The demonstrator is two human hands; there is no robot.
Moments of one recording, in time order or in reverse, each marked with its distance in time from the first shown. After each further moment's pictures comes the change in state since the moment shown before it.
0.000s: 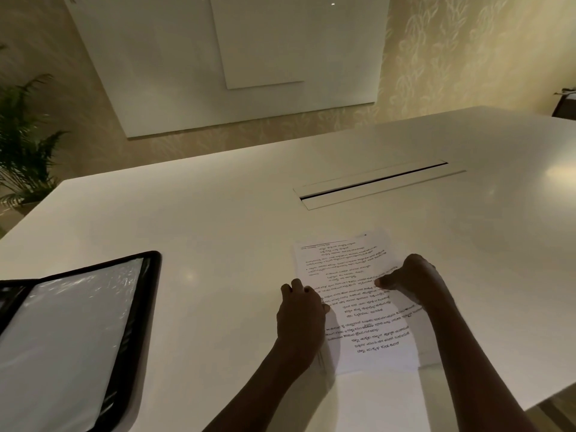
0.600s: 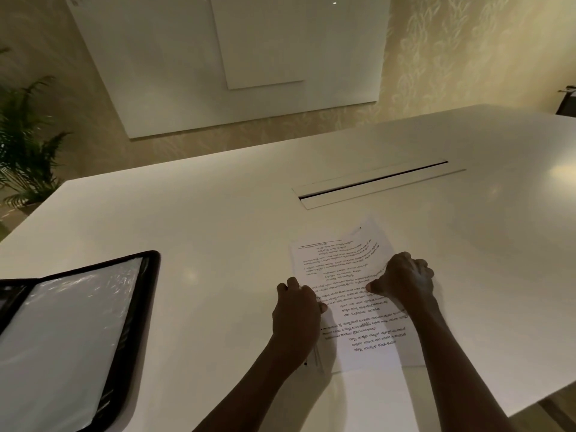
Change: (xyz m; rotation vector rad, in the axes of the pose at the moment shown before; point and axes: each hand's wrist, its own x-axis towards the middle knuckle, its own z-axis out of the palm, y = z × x) left_hand 0.000 0.003 -0.009 -0.030 -0.041 -0.017; right_hand 0.004 -0.015 0.019 -0.213 0.051 0.094
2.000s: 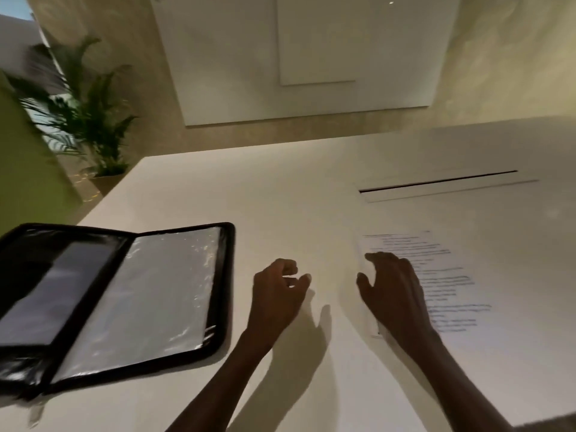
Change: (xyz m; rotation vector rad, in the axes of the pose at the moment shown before) left_hand -0.076 -0.122 -0.092 -0.661 0.290 -0.286; right_hand -0.156 -0.067 0.066 0.047 0.555 -0.844
